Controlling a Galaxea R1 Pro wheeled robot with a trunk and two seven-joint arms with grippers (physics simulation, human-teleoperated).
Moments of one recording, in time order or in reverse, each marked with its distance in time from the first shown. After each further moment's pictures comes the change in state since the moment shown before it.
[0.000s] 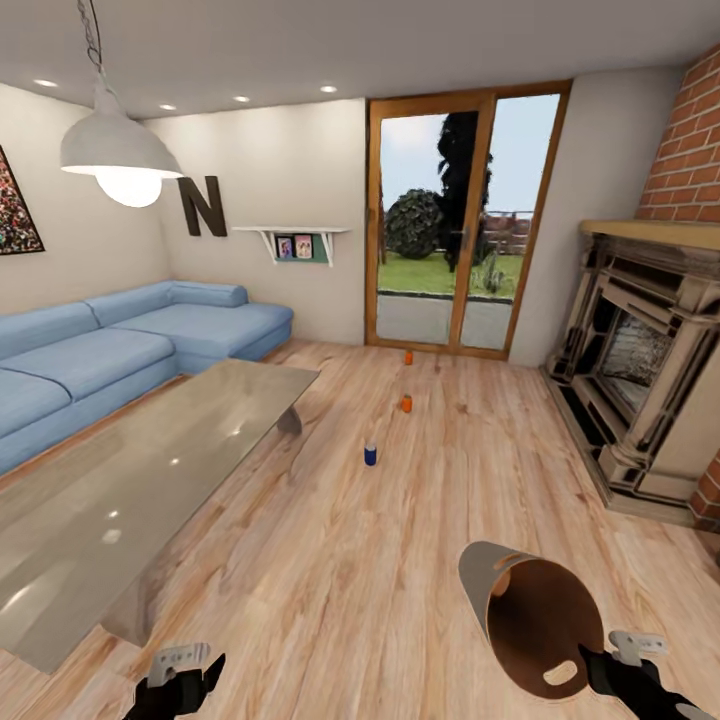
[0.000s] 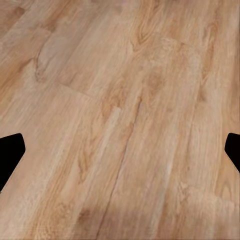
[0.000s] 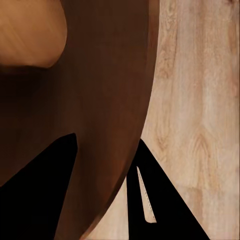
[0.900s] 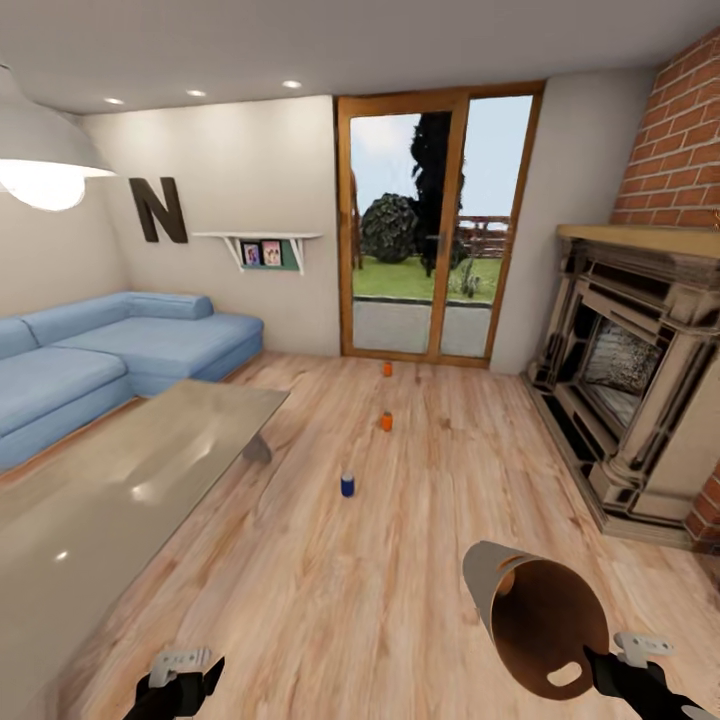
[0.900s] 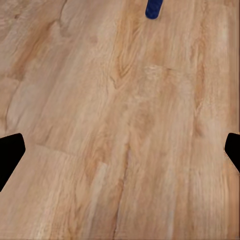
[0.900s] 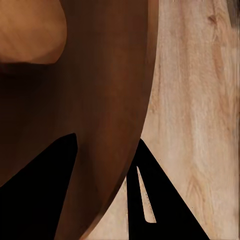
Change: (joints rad) left arm -0.024 0.002 -0.007 0.057 -0.070 -0.041 -0.006; right arm 0.001 -0.010 -0.004 0.006 -0.013 0.000 0.001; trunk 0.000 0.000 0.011
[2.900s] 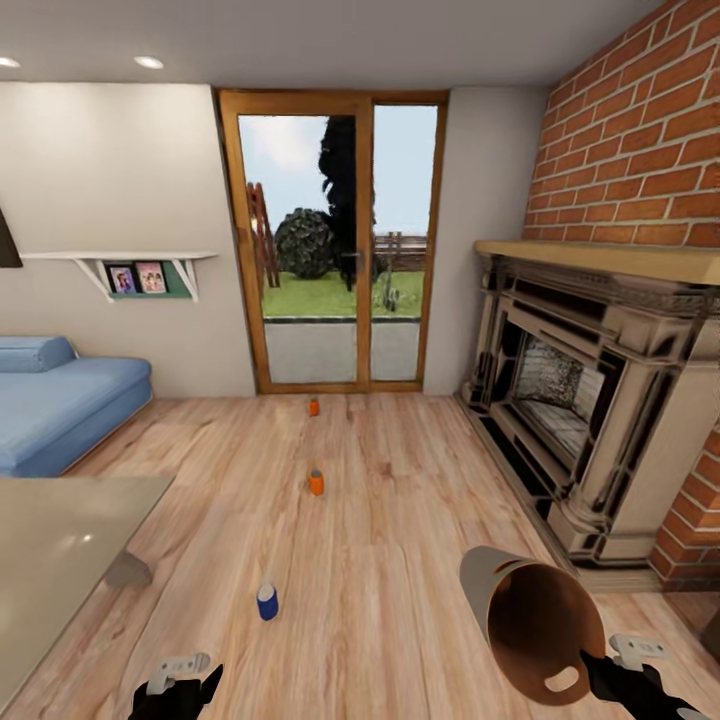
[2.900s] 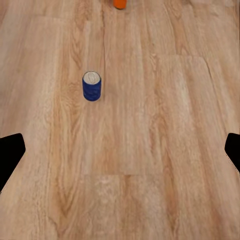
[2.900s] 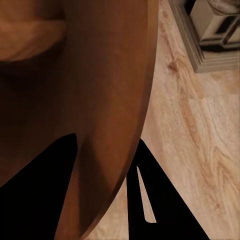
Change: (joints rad) left arm 0.000 0.000 0.002 0.026 0.003 0.001 -0.005; right arm 0.000 0.008 0.013 0.010 0.013 0.000 -0.002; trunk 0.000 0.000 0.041
